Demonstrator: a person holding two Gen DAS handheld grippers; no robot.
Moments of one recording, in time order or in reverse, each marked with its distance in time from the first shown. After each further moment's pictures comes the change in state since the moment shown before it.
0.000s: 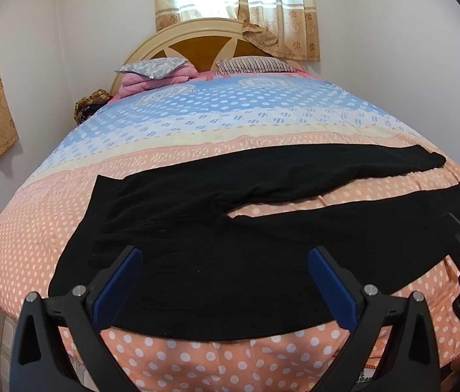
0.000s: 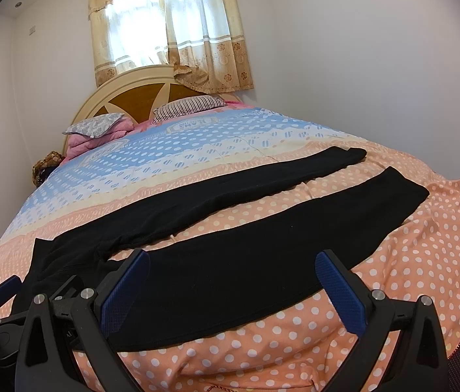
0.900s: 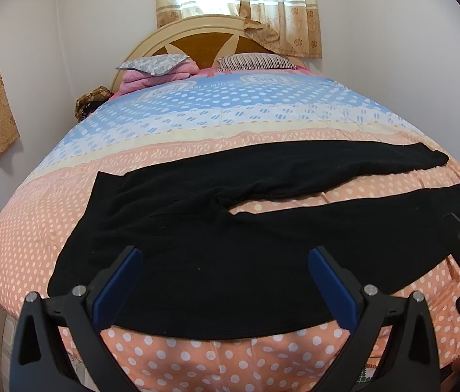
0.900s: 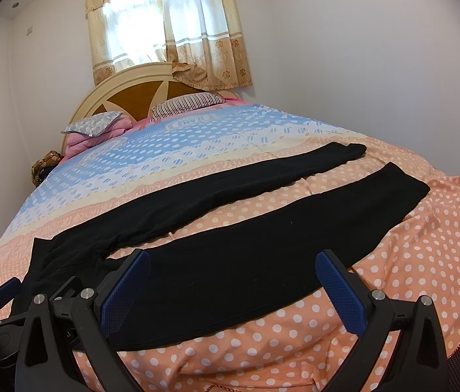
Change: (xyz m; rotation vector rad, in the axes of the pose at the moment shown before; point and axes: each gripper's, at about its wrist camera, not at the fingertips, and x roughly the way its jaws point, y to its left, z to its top) left arm 0.005 0.004 -0.002 -0.001 0.015 0.002; right arm 0.002 0.000 -0.005 0.007 0.010 -0.003
